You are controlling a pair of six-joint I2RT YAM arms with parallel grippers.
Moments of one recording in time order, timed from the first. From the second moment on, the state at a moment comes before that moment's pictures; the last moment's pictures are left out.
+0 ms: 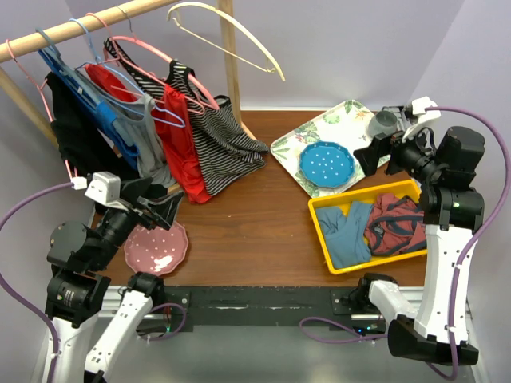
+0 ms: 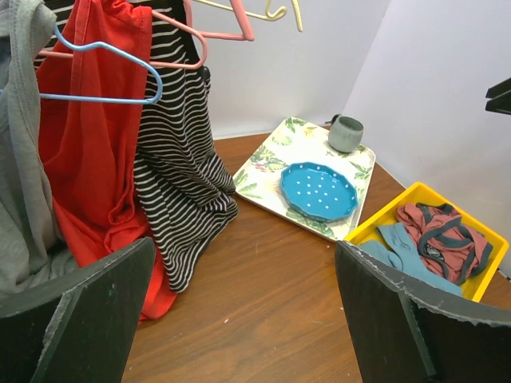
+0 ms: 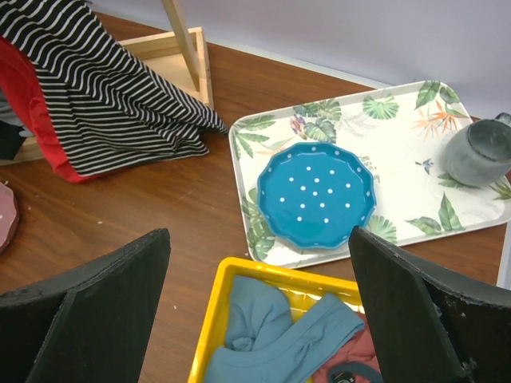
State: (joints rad) left arm -0.26 0.38 0.99 -0.52 0.22 -0.25; right arm -0.18 0.96 1.42 -0.78 -0.58 -0.10
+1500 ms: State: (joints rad) left arm -0.27 0.33 0.59 -0.36 0.34 -0.34; right arm 0.12 1.33 0.81 -0.89 -0.22 -0.80
